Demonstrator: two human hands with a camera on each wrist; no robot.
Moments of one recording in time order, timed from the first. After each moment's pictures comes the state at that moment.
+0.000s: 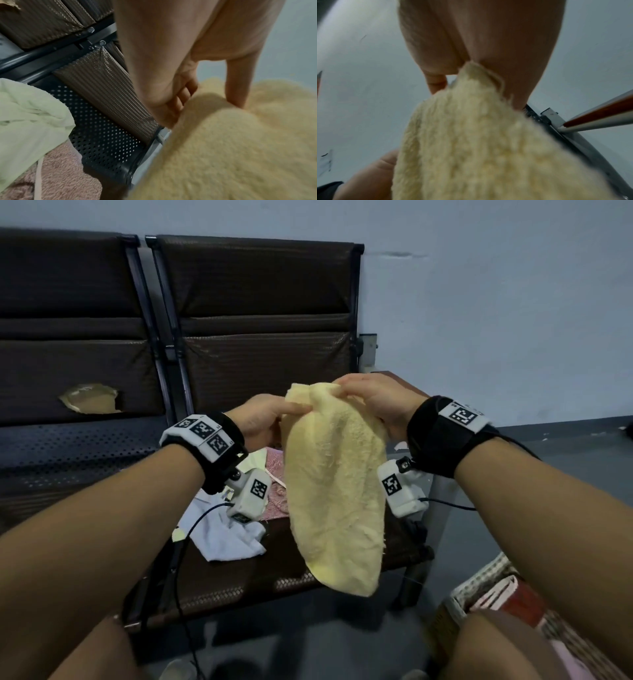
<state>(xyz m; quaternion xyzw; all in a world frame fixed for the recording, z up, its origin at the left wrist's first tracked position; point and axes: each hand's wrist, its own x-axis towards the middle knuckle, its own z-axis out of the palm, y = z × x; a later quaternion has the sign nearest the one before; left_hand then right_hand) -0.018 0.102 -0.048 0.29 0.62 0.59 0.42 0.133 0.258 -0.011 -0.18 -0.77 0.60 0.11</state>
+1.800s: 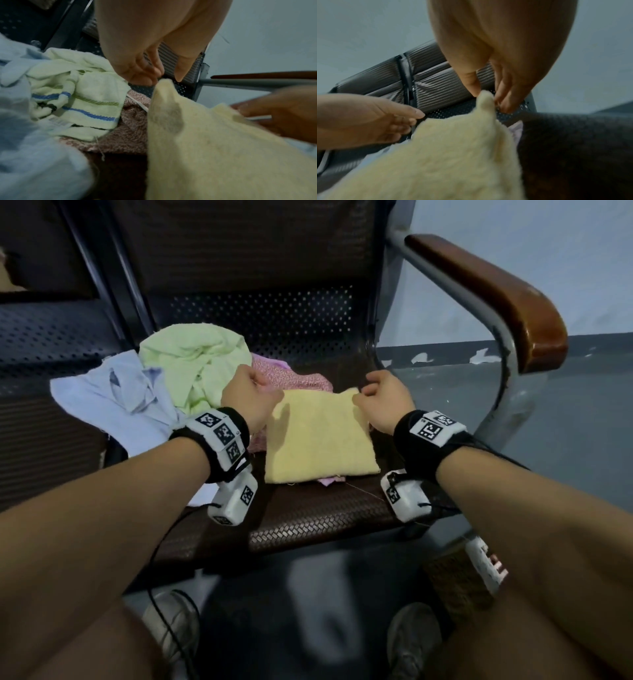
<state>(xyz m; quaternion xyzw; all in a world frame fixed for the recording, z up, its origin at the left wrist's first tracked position) -0.071 0.141 -0.255 0.21 0.86 0.46 0.12 0.086 0.315 -0.241 -0.39 -0.83 0.39 0.12</state>
